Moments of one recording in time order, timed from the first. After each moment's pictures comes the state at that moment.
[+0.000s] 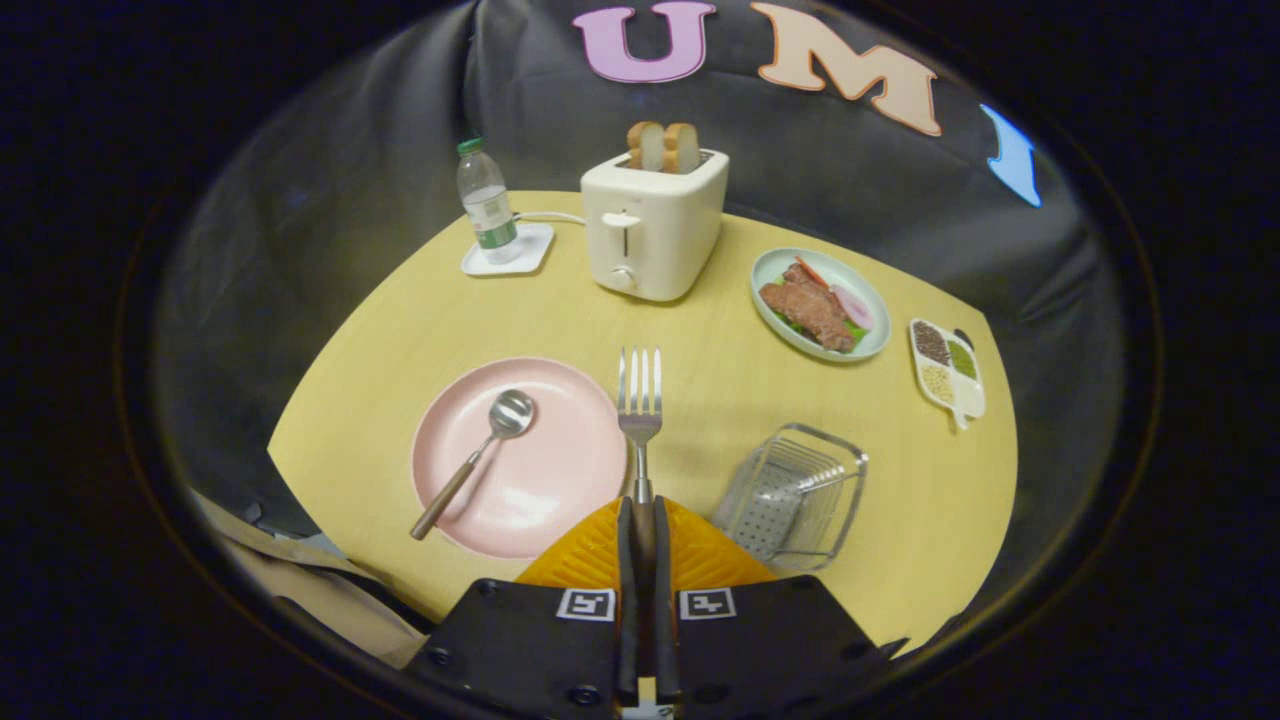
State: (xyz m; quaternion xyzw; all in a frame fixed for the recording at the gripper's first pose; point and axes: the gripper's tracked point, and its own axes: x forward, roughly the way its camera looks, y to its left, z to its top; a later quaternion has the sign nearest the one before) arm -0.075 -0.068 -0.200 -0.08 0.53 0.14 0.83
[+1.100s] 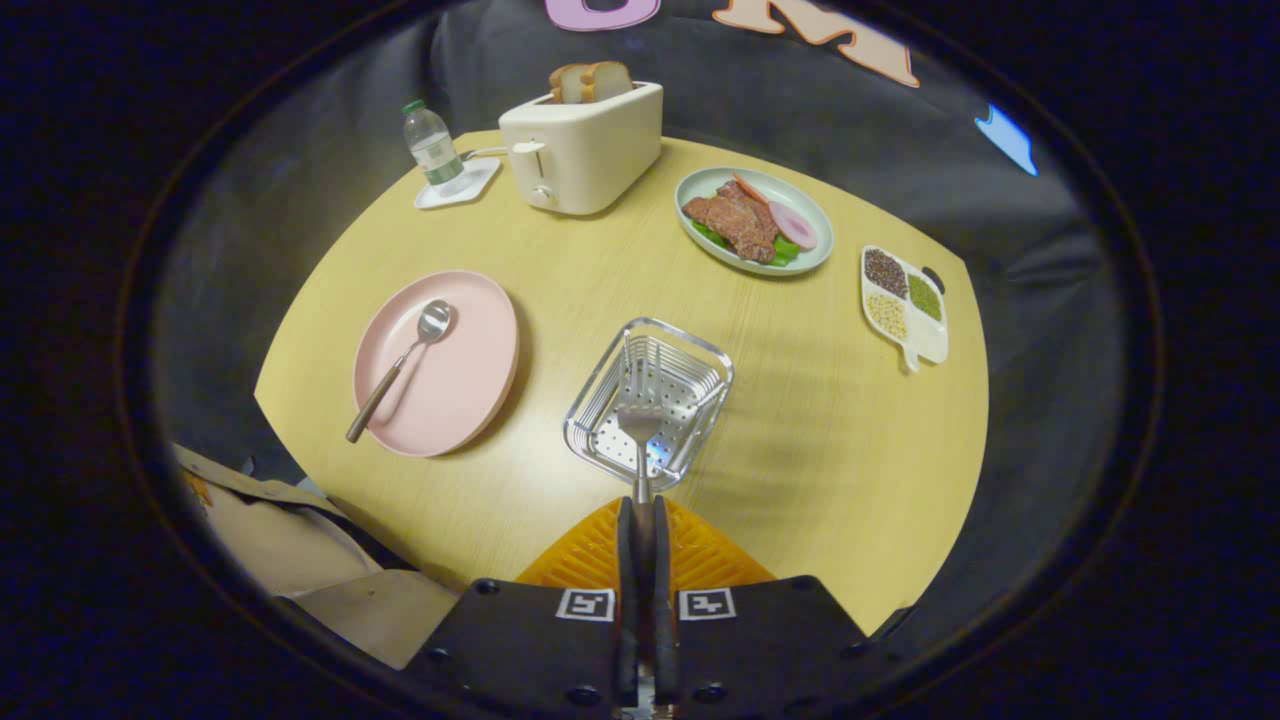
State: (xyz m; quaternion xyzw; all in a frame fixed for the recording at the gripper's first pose) arm -0.107 -0.170 -0.210 -0.11 0.64 0.13 0.75
